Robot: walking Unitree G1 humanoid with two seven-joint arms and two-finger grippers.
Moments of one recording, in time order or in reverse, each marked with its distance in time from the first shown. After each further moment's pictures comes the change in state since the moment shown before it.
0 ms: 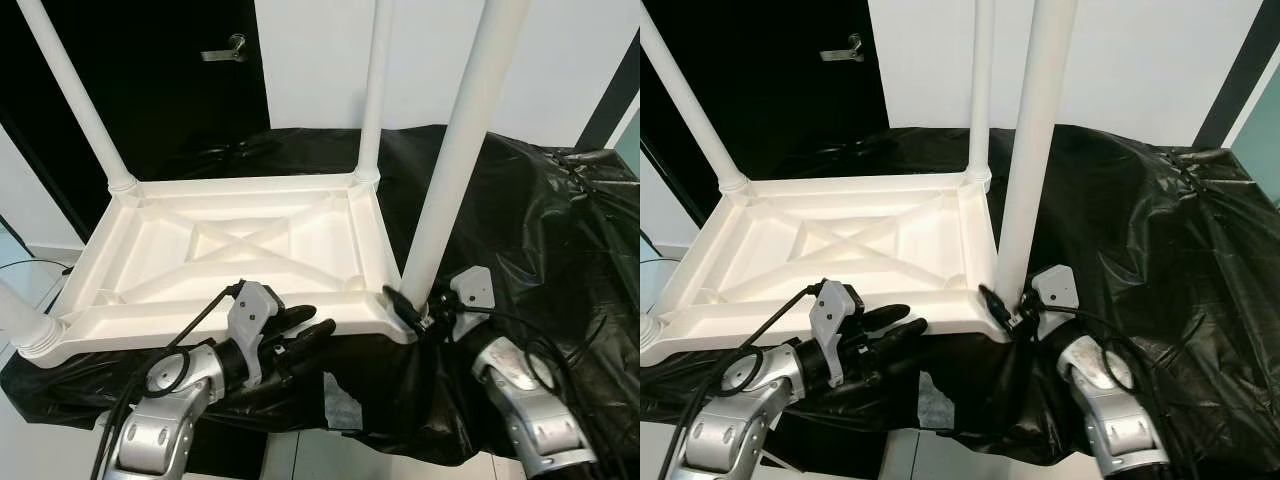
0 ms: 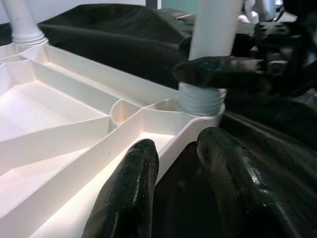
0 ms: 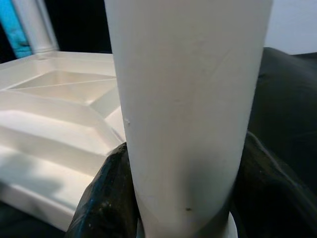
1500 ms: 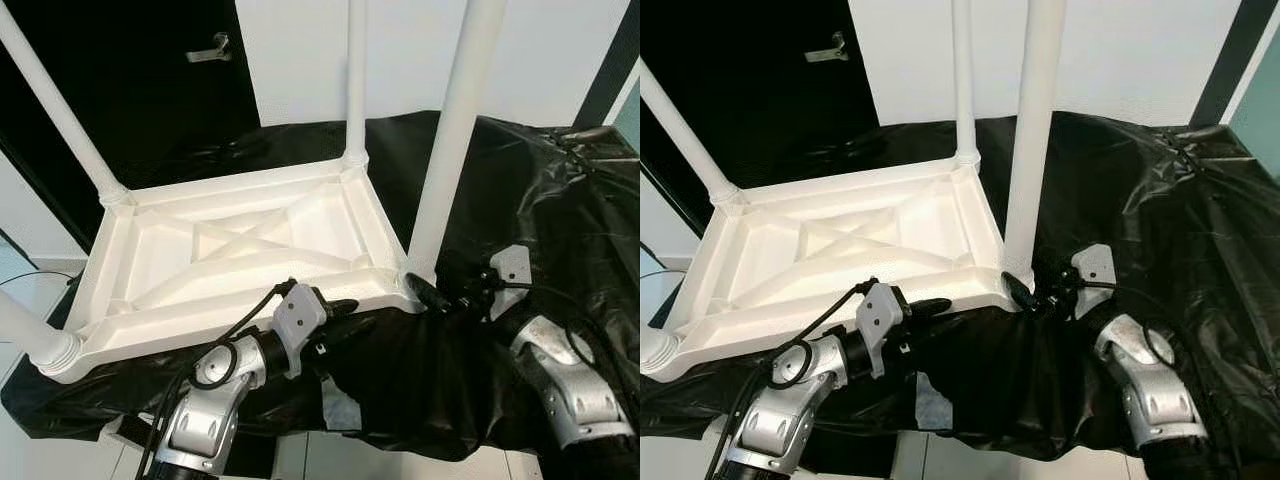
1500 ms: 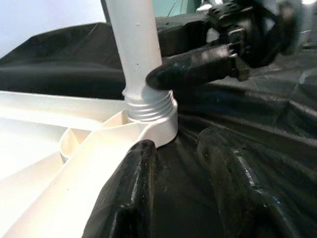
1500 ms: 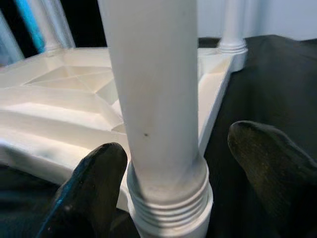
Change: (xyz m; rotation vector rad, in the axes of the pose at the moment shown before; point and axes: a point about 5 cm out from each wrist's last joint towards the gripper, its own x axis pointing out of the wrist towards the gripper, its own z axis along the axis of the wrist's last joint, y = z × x) left arm 0.036 -0.009 0.002 0.184 -0.057 -0.064; right arm 0.005 -0.050 0.006 -0.014 0.030 0.236
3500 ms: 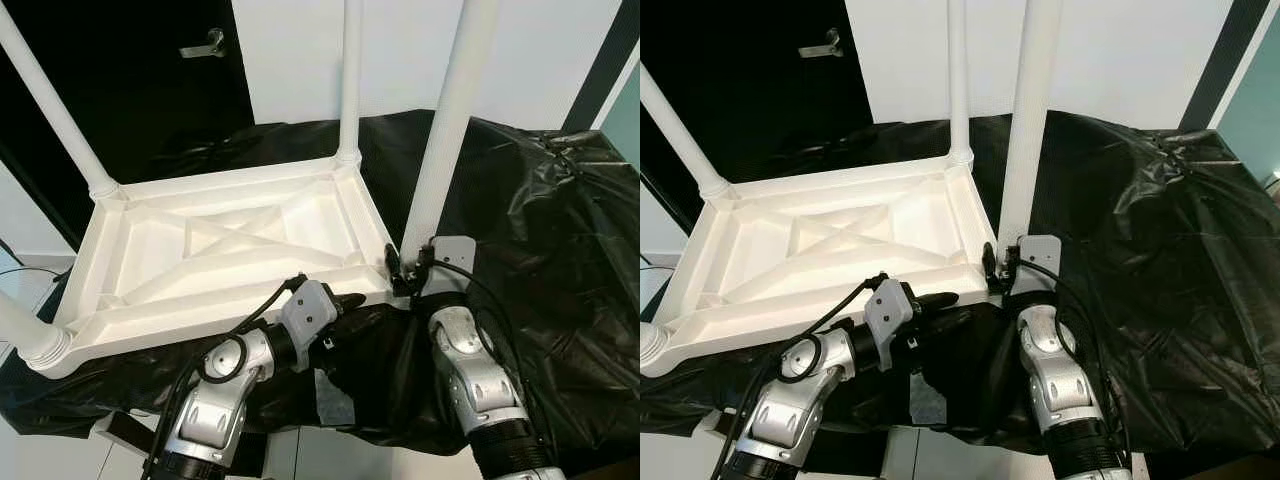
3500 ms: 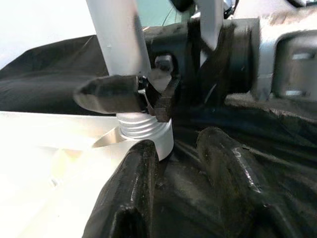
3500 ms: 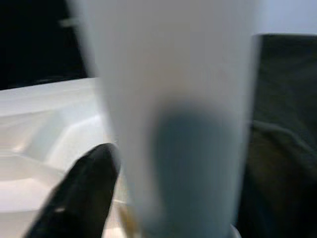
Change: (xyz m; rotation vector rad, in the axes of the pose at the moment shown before) left arm 0.011 0.001 0.005 0.053 -0.015 -0.007; right arm 0.047 0.045 0.011 0.081 -0.064 -0.453
